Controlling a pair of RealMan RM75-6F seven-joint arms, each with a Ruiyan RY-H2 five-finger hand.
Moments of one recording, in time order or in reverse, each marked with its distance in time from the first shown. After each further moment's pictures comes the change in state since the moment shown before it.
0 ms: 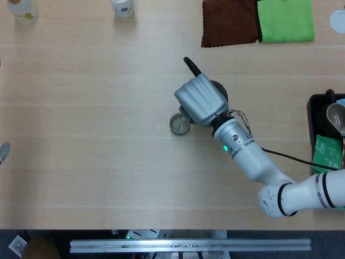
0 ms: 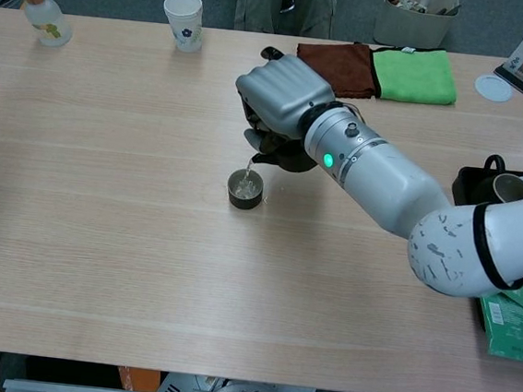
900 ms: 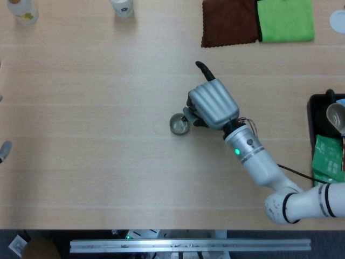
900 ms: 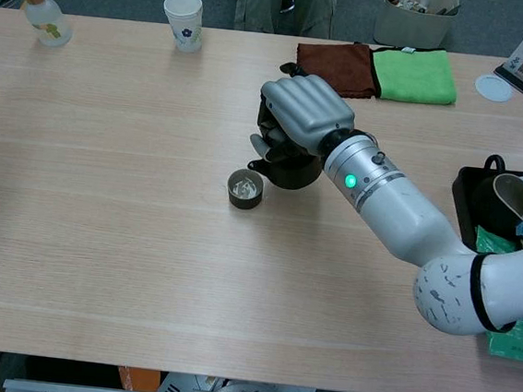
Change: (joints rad) left arm -0.004 0.013 -0.016 -0.011 0.005 -0.035 0.016; right arm -0.160 -0.083 -0.034 0.143 -0.243 0.041 0.387
